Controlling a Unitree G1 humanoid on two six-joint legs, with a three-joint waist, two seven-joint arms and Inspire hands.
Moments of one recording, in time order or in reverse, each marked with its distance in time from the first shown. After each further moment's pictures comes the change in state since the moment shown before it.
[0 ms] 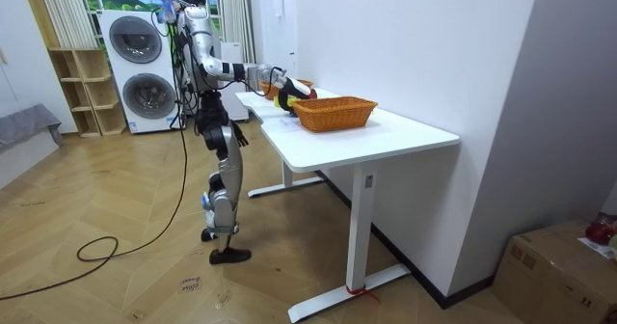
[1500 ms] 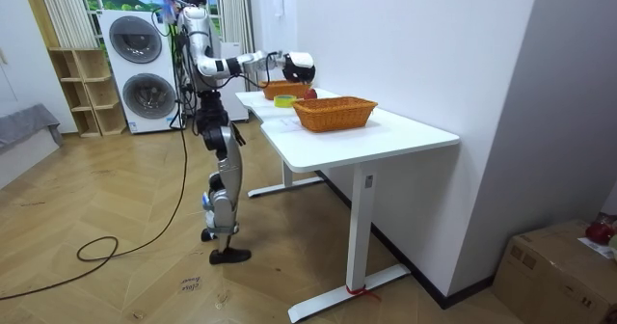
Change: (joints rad) left arm 0.073 -0.018 0.066 -0.010 0.004 -0.048 0.043; right arm 0.013 -0.004 -0.199 -0.207 0.274 -0.117 -0.202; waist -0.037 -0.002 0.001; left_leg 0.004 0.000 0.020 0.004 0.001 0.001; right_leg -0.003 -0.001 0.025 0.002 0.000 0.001
